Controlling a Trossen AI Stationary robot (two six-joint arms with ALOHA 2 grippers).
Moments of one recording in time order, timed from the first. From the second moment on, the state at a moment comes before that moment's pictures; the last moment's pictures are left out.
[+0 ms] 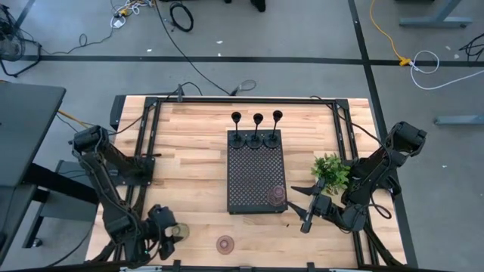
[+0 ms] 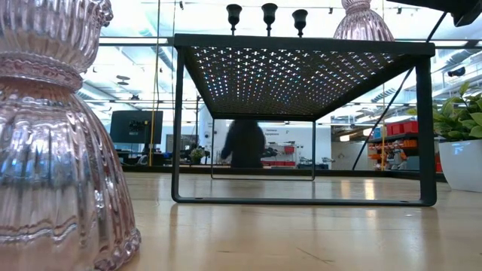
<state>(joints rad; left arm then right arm) -1.13 1.51 1.05 -0.75 -0.60 -1.65 0.94 1.44 0.57 0.79 1.33 0.07</state>
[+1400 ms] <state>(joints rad) -1.13 1.73 1.05 -0.78 -0.58 -1.78 0.94 1.44 0.57 0.79 1.33 0.06</state>
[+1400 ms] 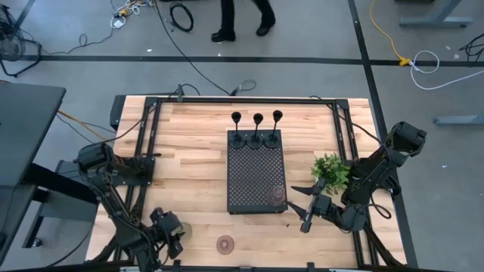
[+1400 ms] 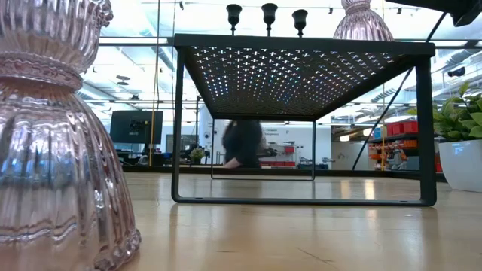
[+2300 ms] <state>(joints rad) -1.07 1.71 1.24 -0.92 -0.68 -1.57 0.93 1.44 0.57 0.76 1.38 0.06</state>
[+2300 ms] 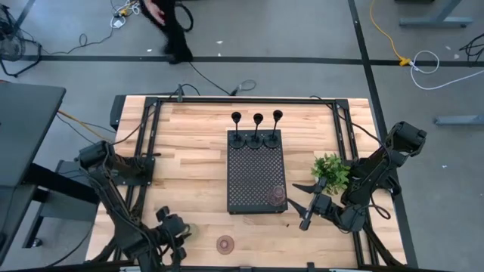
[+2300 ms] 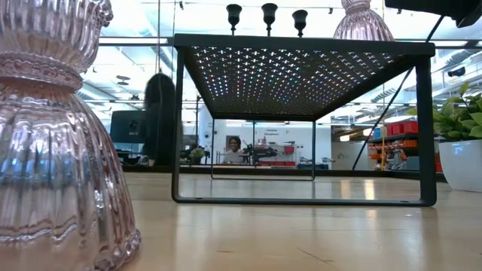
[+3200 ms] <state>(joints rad) -0.81 1.71 1.56 -1.00 -0.79 -0.82 0.93 1.44 0.57 0.71 1.37 0.06</state>
